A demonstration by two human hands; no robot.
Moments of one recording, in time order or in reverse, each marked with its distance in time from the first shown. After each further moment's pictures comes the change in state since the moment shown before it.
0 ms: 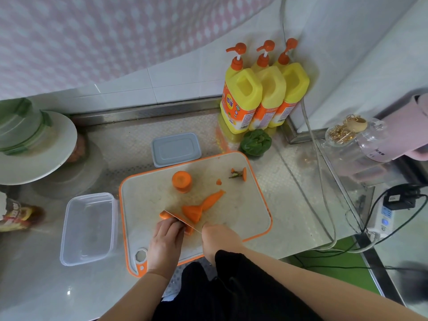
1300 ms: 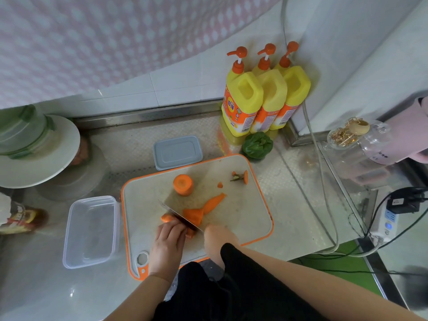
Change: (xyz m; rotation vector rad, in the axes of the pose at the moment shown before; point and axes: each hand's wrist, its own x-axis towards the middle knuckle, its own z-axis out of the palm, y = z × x) left_hand 0.001 -0.006 0.006 0.044 0.057 0.059; right_hand 0.031 0.007 0.014 -0.075 -0.105 0.037
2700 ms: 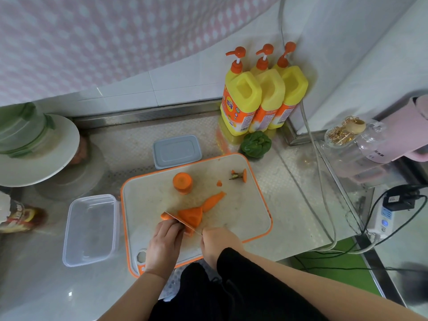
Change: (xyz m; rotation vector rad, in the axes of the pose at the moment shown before) left_hand 0.003 -0.002 -0.008 0.000 -0.029 0.023; right_hand -0.027 -0.003 0.002 0.103 0.159 -0.094
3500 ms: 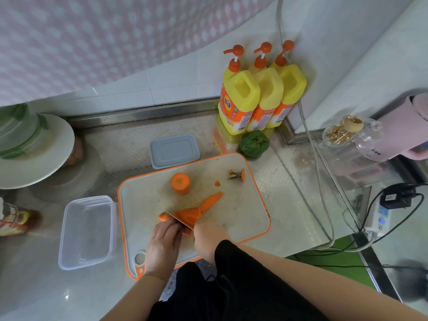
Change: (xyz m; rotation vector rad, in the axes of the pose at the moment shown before) left_hand -0.002 -0.003 0.004 -0.021 0.014 -0.012; right_hand 0.016 -0.014 -0.012 0.032 -0.055 -0.017
